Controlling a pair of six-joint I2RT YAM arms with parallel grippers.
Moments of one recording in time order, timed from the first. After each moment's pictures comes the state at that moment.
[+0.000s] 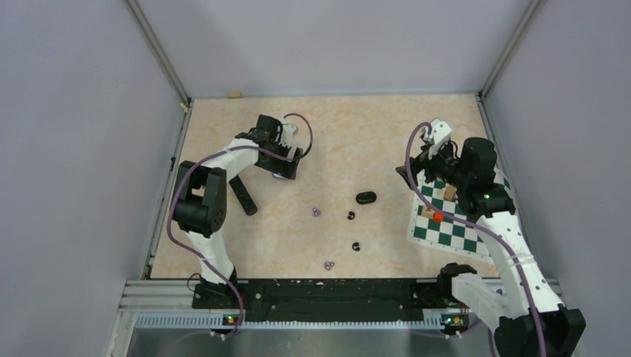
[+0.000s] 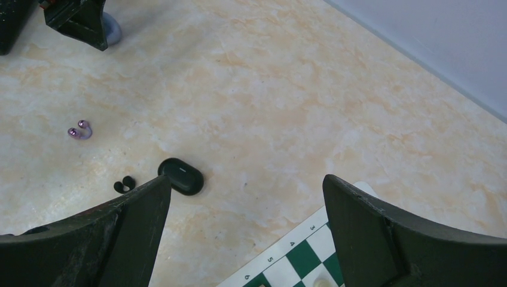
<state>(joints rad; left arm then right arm) -0.28 1.87 1.29 -0.50 0.15 0.12 0.12 0.90 0.84 -0.30 -0.50 -0.32</state>
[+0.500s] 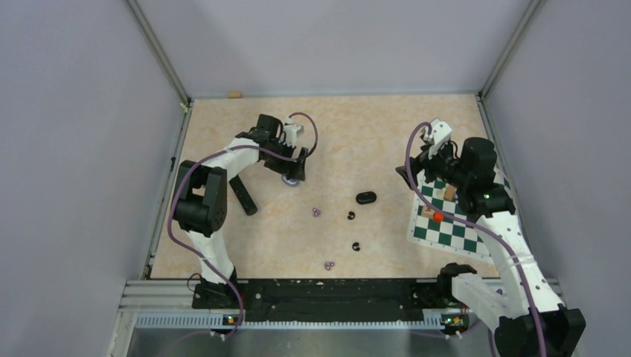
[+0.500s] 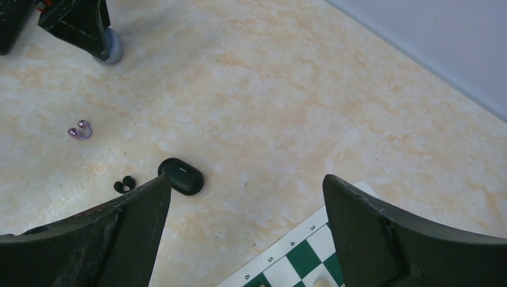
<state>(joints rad) -0.28 1.87 1.31 -0.49 0.36 0.12 0.12 0.90 0.84 -0.30 -0.50 -0.32</state>
